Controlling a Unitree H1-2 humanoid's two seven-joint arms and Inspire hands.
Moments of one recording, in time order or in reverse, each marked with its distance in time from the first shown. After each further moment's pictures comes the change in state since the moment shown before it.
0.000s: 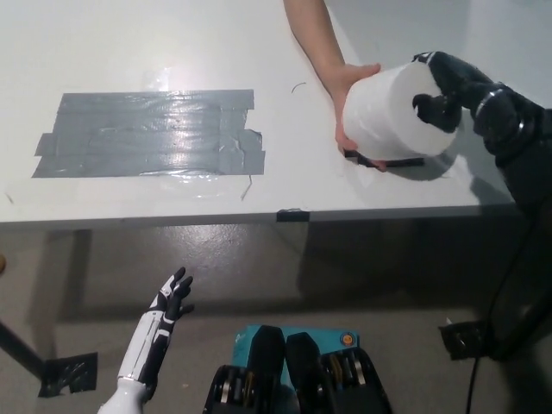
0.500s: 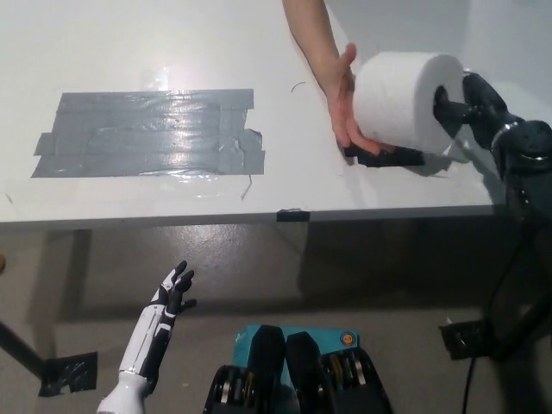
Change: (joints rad) left_arm -0.013 0.000 0.001 0.003 0.001 0.002 0.000; right_arm 0.077 0.054 -0.488 0.016 0.276 0.092 0.052
